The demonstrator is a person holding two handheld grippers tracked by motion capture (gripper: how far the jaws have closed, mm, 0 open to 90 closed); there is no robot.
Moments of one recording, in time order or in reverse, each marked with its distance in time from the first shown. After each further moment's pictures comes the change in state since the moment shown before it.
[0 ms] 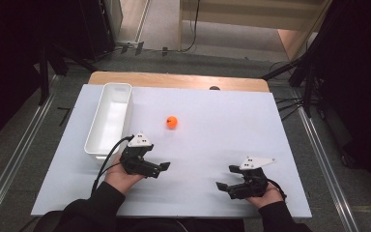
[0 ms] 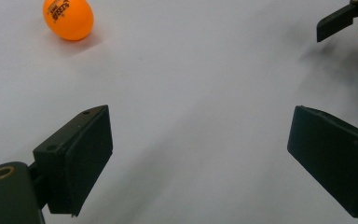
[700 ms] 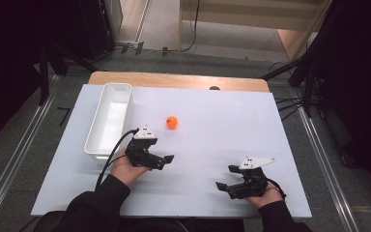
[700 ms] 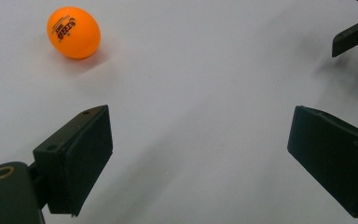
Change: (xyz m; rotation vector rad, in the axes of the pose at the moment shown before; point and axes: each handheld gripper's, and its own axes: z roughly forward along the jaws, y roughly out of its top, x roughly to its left) left arm 0.010 0.015 0.017 -0.004 -0.002 0.000; right arm -0.001 0.000 0.002 0.002 0.004 -0.005
